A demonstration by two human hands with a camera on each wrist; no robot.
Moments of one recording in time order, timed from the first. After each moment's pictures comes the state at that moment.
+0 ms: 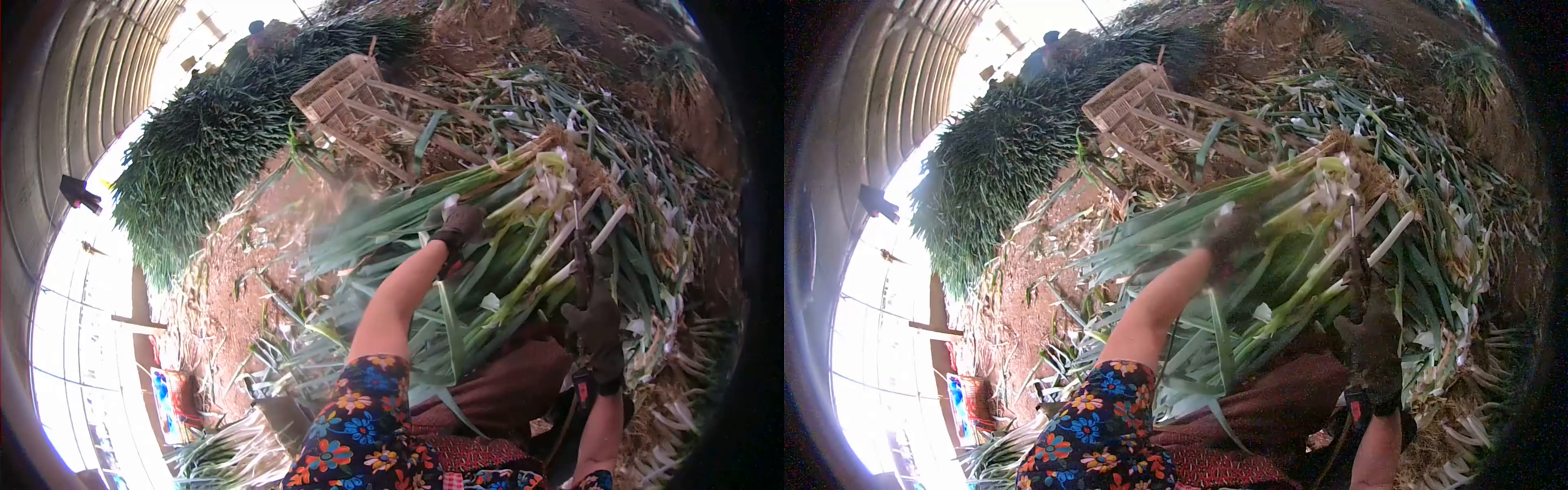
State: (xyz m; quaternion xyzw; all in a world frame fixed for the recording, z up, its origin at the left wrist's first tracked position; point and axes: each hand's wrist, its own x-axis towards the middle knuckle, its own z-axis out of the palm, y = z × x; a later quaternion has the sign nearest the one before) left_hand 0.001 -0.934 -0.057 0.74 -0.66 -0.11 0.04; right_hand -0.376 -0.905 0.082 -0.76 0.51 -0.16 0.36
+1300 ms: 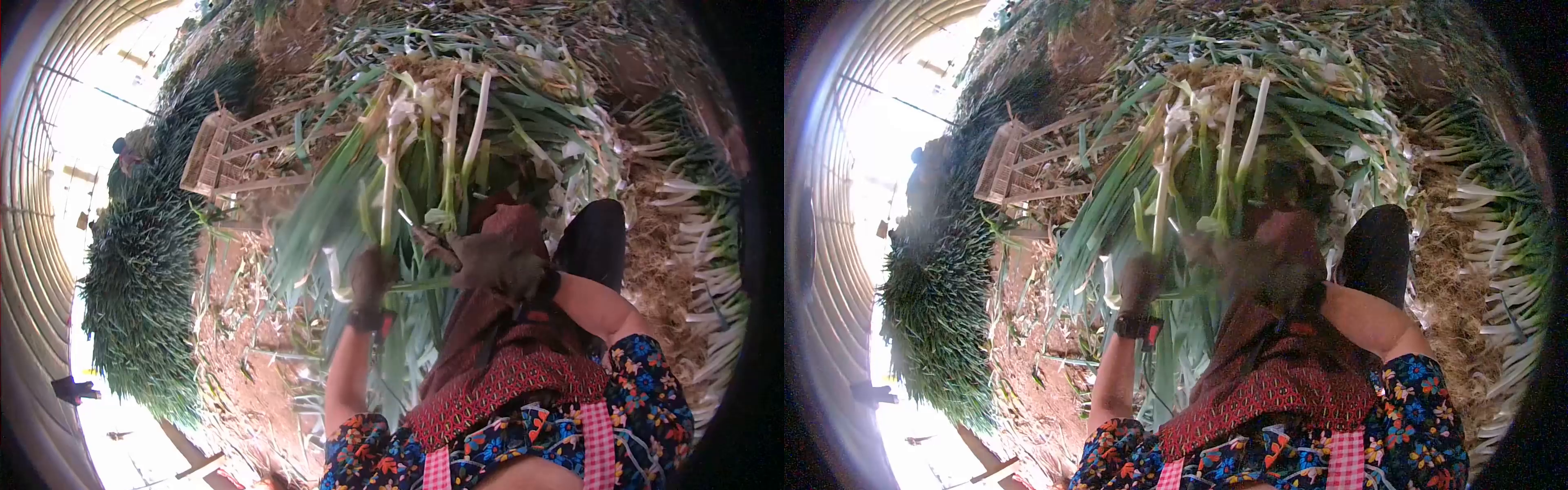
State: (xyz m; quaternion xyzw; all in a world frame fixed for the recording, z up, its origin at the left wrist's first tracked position) left_hand -0.057 -0.701 0.014 0.78 -0.60 -0.16 0.09; right_hand -0.320 -0.762 0.106 -0.81 0.40 -0.02 0.42
